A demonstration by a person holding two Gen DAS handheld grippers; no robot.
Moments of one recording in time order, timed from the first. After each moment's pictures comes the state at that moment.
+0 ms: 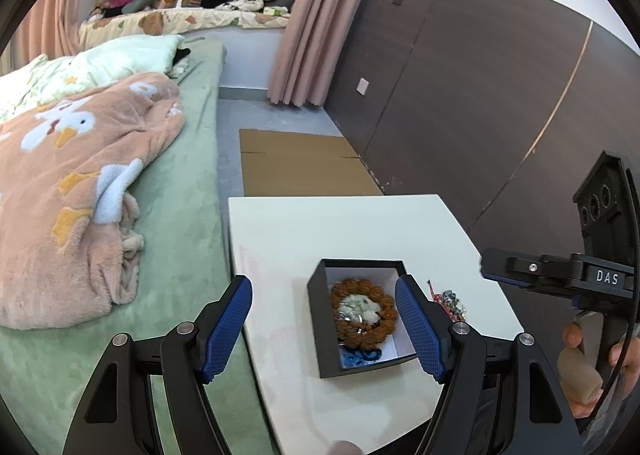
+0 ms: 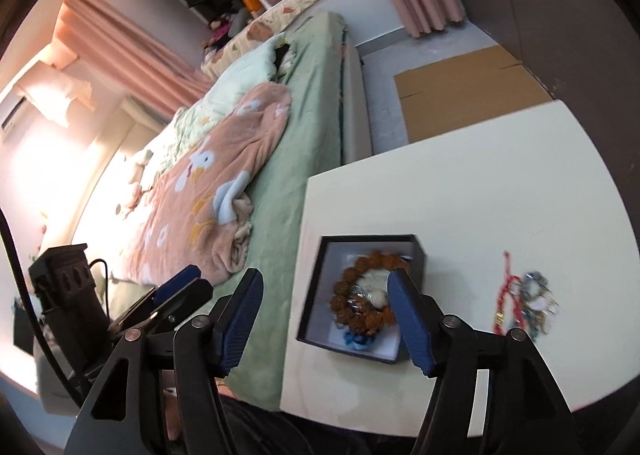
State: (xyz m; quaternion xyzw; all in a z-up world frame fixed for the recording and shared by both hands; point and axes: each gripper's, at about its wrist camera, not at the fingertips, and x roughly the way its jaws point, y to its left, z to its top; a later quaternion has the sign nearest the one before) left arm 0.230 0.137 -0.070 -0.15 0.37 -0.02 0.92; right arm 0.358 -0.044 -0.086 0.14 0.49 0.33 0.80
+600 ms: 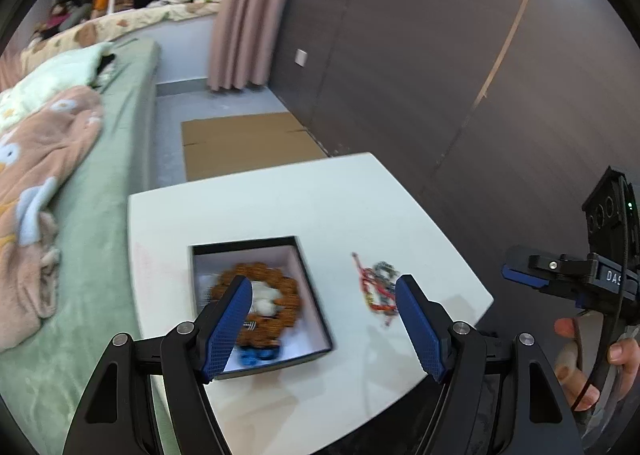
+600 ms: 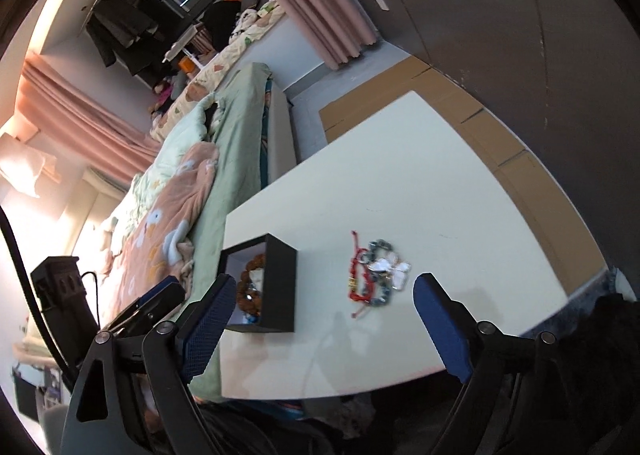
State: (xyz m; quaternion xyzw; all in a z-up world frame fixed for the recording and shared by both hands) left arm 0.258 0.033 -0.077 -0.10 0.40 -0.11 0.90; right arm 0.332 -0.185 -0.105 0.21 0.47 0.22 0.83
